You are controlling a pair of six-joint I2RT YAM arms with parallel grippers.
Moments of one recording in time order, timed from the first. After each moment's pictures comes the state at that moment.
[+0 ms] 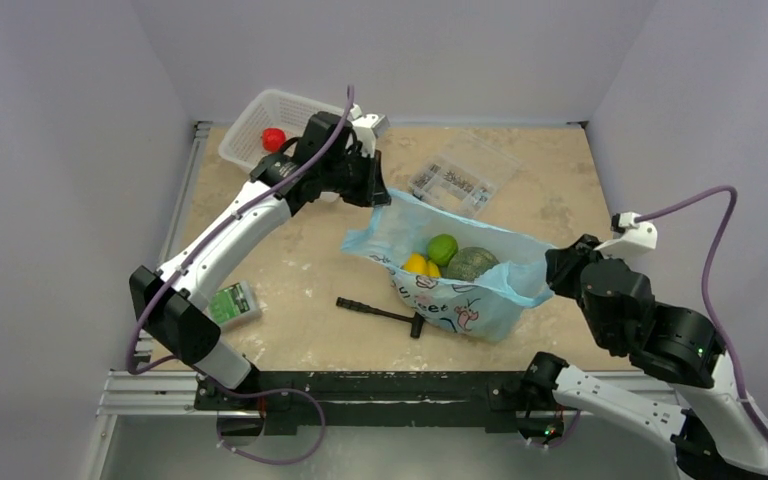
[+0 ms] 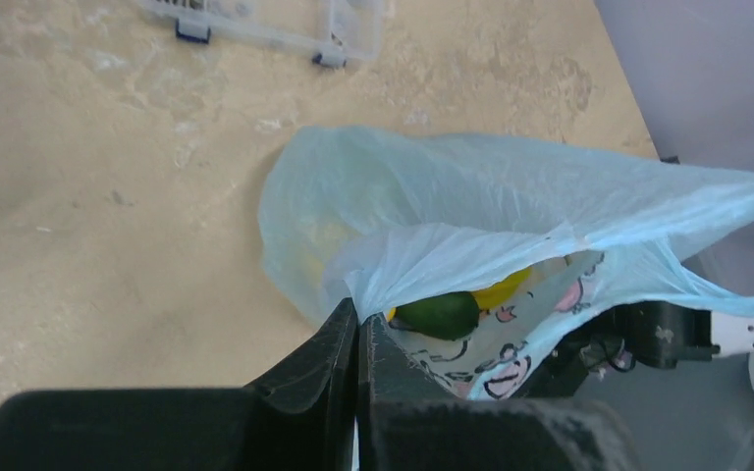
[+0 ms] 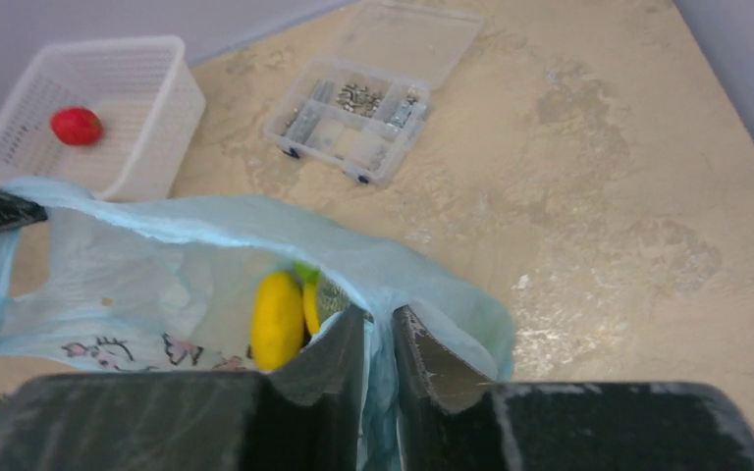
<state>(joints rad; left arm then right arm) -0.61 1.58 1.66 -0.71 0.28 -0.34 0.91 0.59 1.23 -1.15 0.88 0.79</state>
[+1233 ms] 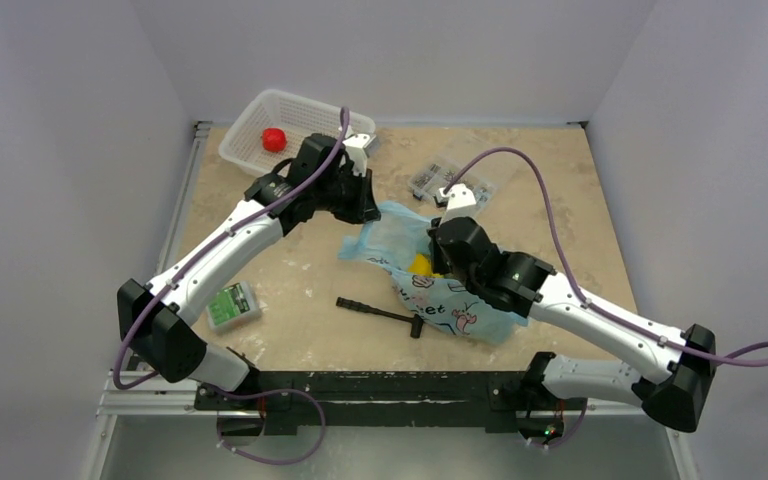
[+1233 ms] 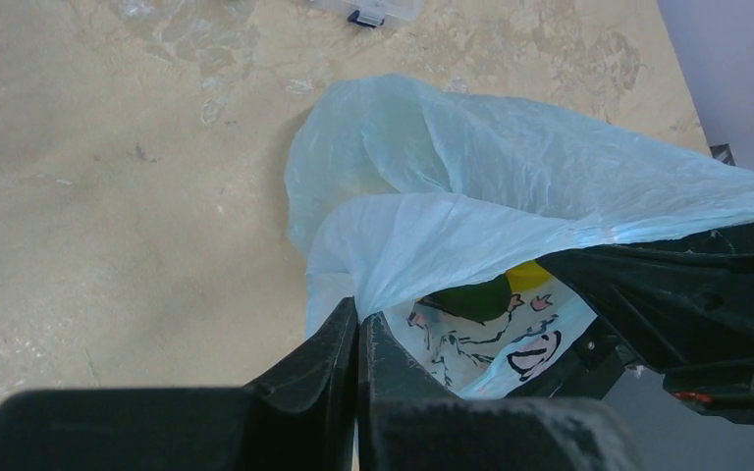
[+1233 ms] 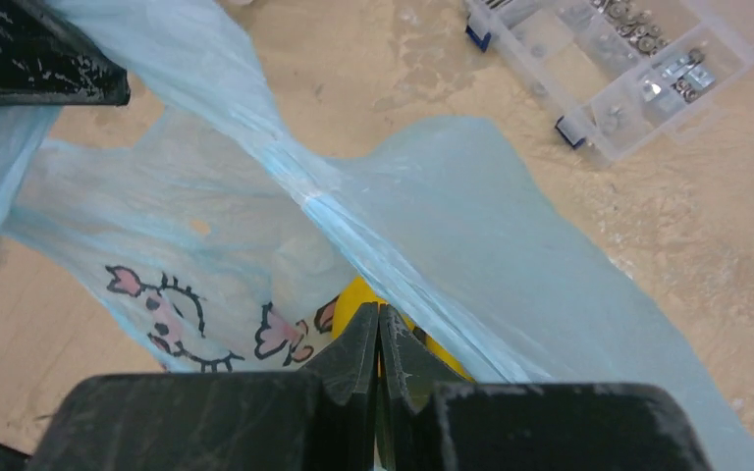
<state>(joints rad) -0.60 1.47 1.43 -0.64 0.27 -0.33 0.94 1.11 0.98 -0.50 0.48 0.44</state>
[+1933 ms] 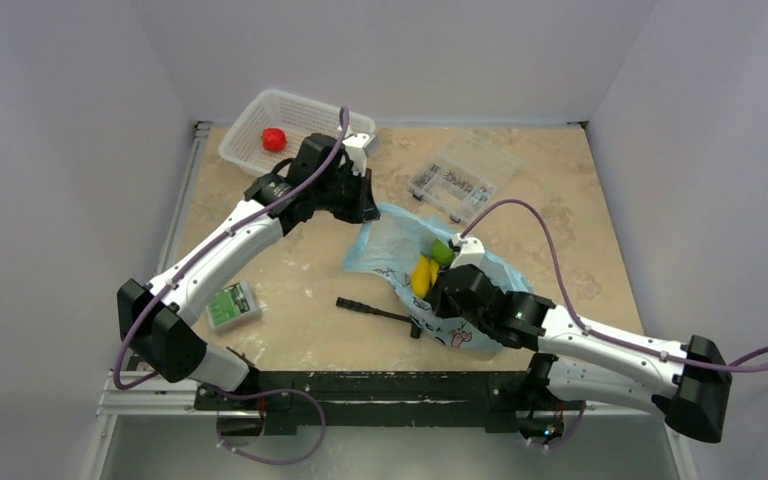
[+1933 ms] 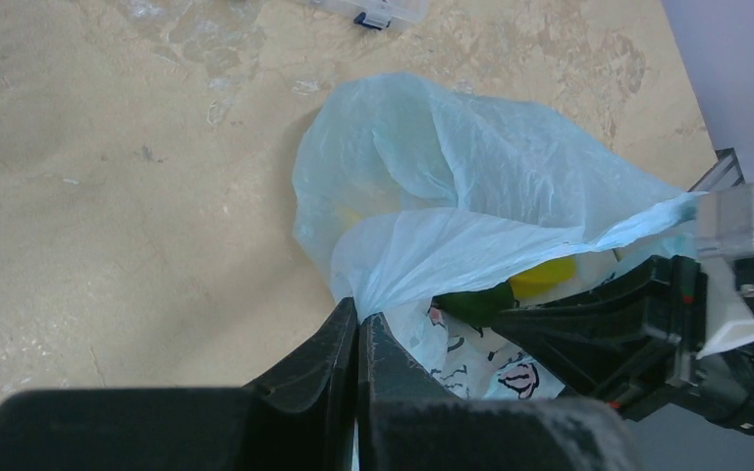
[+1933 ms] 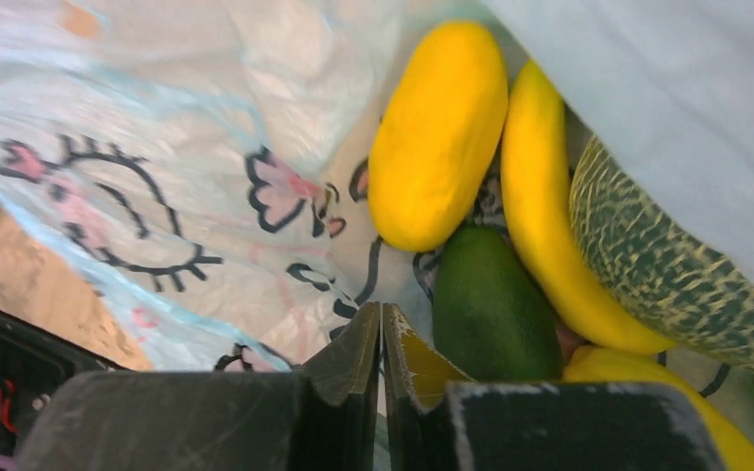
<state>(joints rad) -0.60 1.47 1.43 -0.64 0.25 -0.33 1.03 0.95 0.58 -0.35 0.39 0.79</state>
